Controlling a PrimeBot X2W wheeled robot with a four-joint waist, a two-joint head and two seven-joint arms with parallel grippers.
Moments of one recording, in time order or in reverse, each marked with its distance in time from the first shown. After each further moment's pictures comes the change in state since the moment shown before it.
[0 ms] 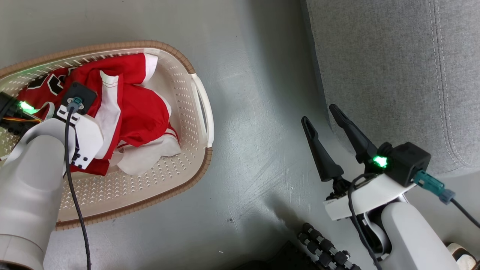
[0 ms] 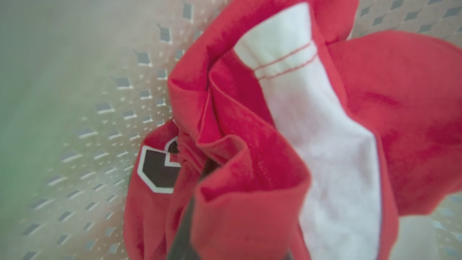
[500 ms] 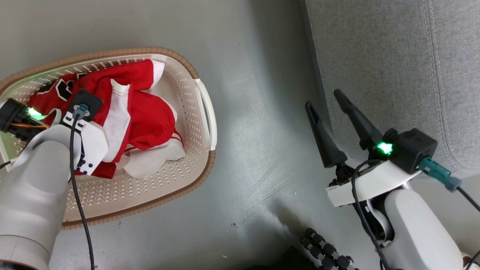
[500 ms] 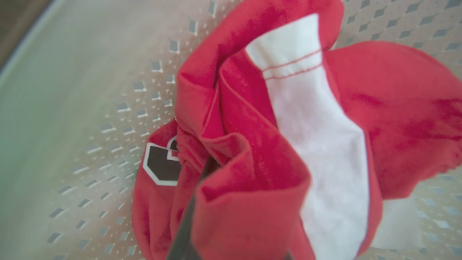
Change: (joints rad) left arm 0.000 -0.019 -0.016 0.049 0.000 -0.009 -0.038; right arm -0.052 0.000 -0.013 0.016 0.002 0.000 0.000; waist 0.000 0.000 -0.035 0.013
